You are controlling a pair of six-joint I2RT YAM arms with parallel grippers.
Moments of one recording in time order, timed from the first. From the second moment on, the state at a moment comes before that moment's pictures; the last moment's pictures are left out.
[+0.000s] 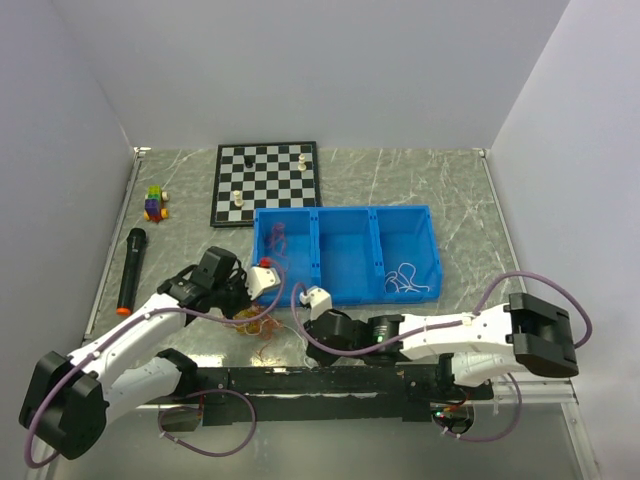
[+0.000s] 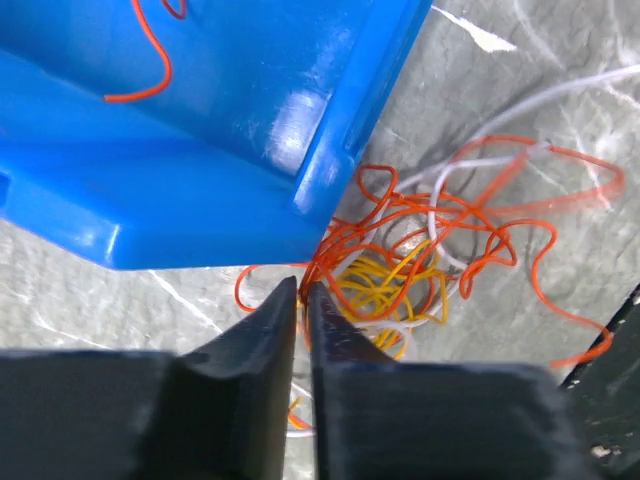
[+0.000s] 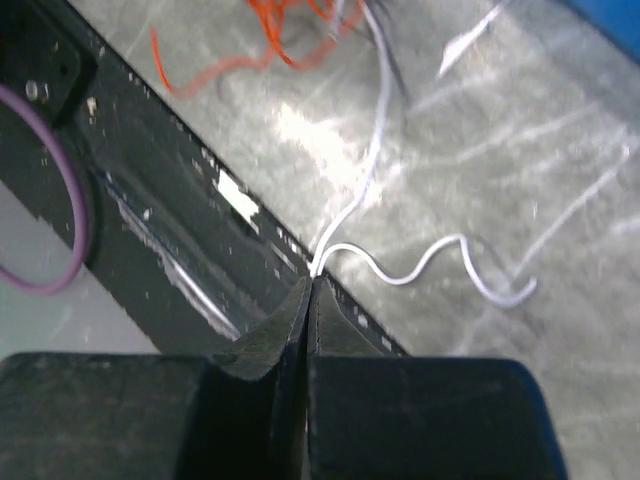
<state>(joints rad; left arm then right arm) -0.51 1.00 0.54 -0.51 0.27 0.56 1.39 1.30 0.66 -0.16 0.19 0.70</state>
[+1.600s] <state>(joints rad) -0.50 1.06 0.64 -0.71 0.40 0.59 1.47 0.95 0.60 -0.43 0.42 0.83</state>
